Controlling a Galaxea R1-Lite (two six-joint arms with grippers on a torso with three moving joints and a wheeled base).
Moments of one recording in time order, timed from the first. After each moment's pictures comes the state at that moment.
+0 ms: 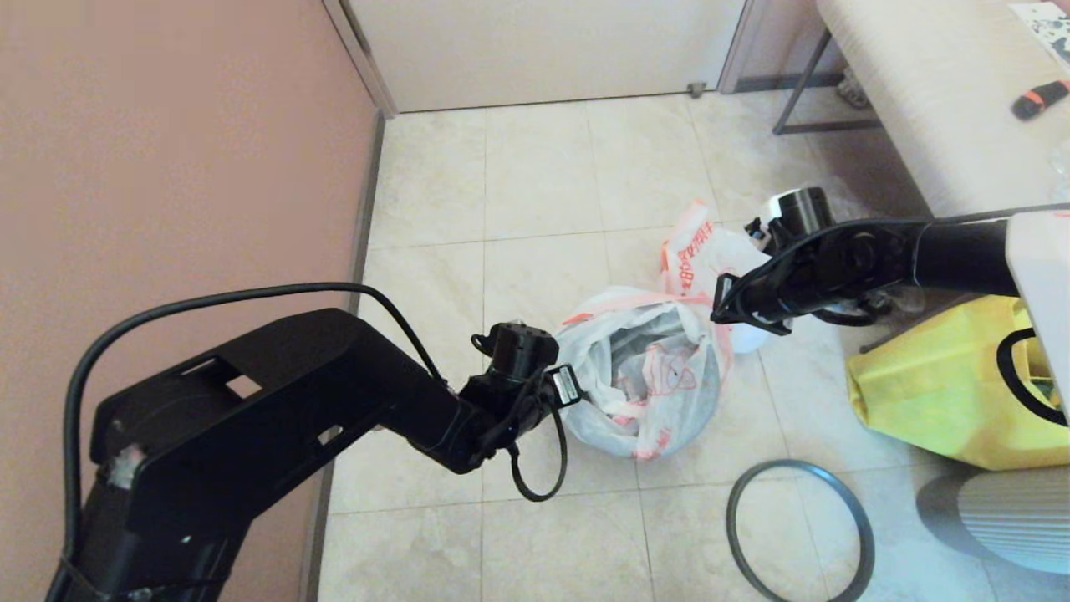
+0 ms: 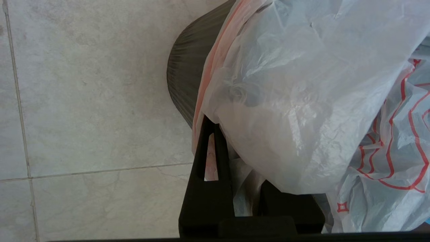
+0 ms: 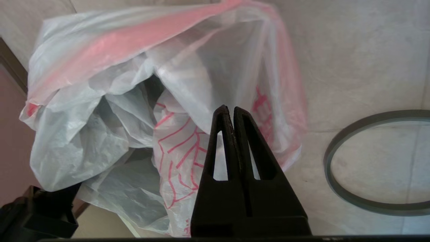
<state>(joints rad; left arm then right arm) -0.60 2.34 -1.28 -0.59 0.20 -0.61 0.23 2.26 -1.96 0.39 0.11 0.44</state>
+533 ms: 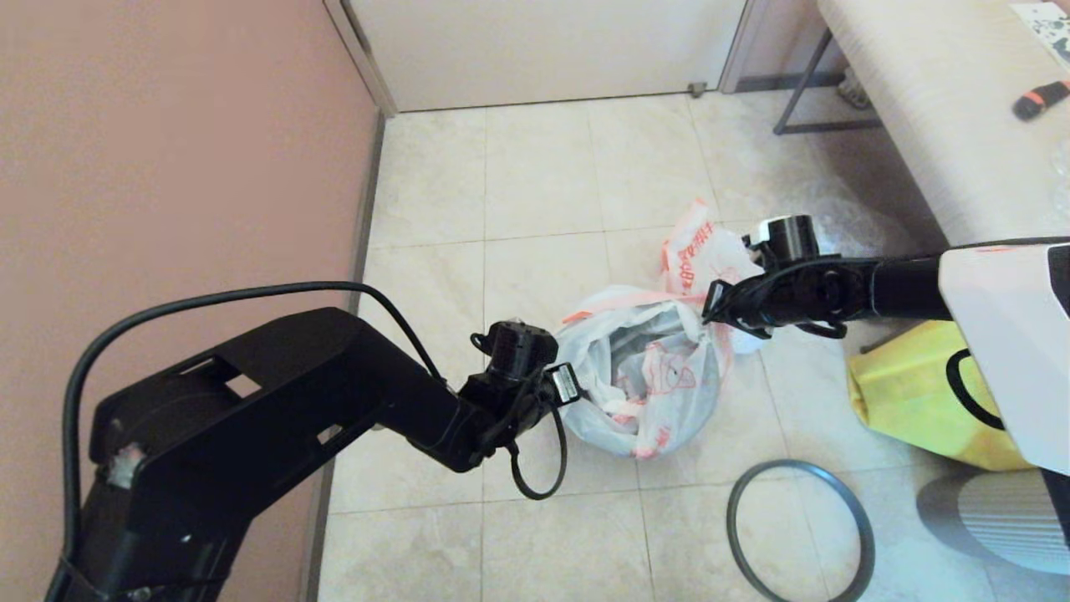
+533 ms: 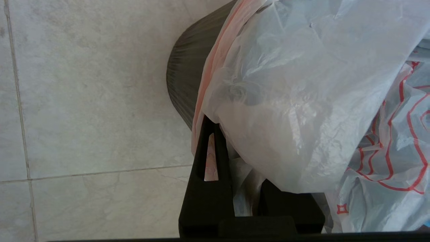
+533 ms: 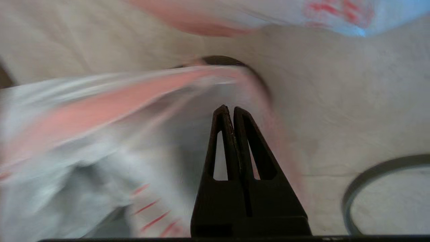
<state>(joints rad) -0.60 2.34 -1.29 -0.59 0.20 -0.61 0.19 2.39 -1.96 0.15 0.12 0.50</state>
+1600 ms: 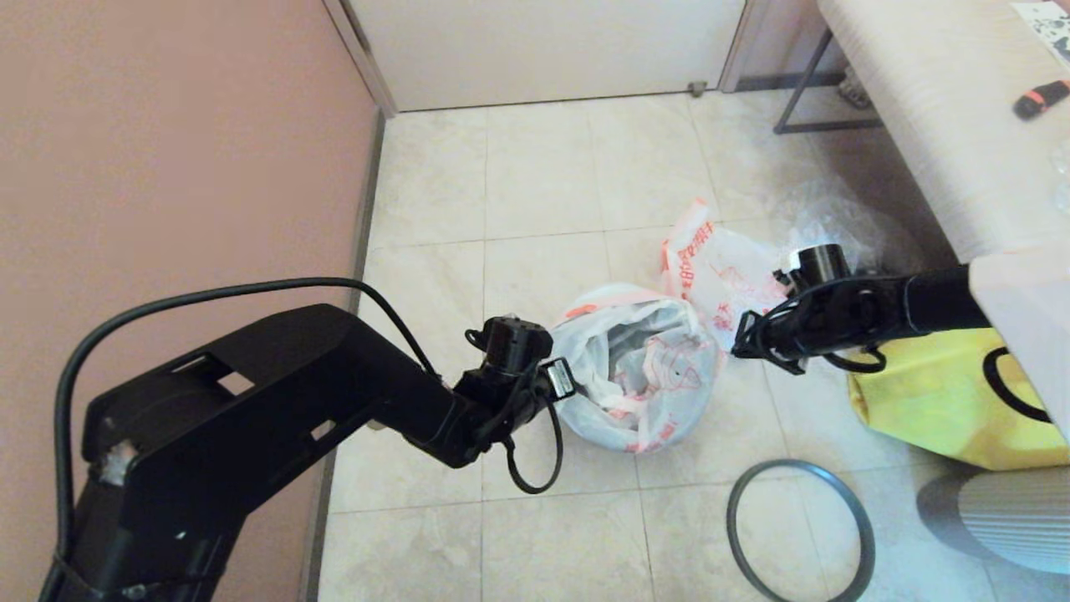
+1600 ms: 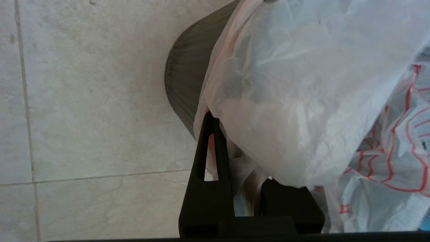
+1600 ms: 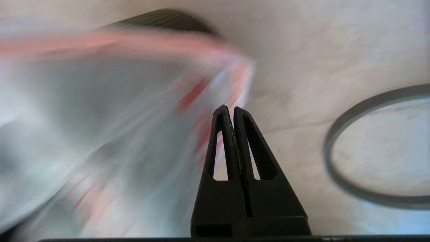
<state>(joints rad) -0.59 2.33 -1.29 -0.59 0.21 -0.61 0.11 2.30 -1.73 0.16 0.19 0.54</state>
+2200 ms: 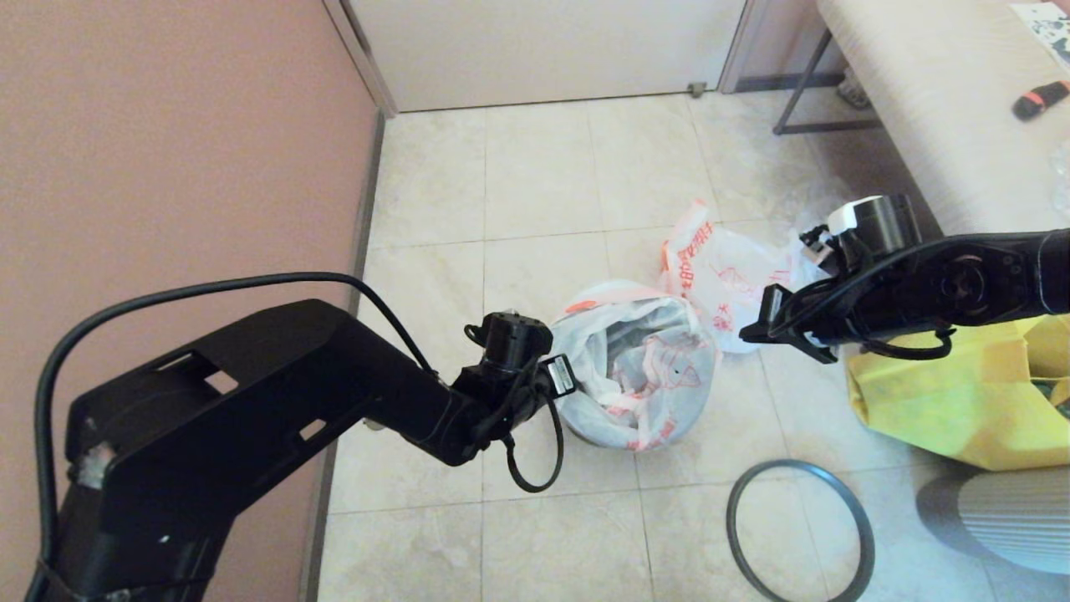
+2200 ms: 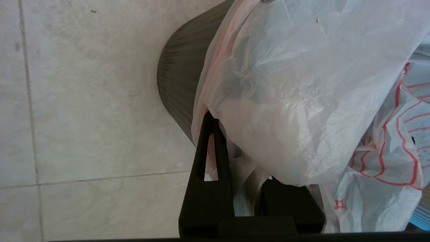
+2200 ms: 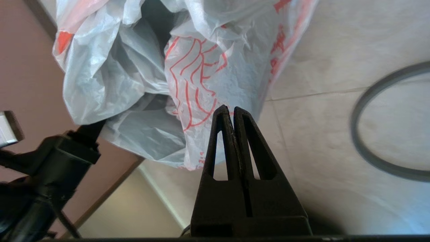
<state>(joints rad) -0.60 2.30 -1.28 -0.58 0.22 -0.59 0.18 1.97 -1.47 0.16 0.25 0.53</state>
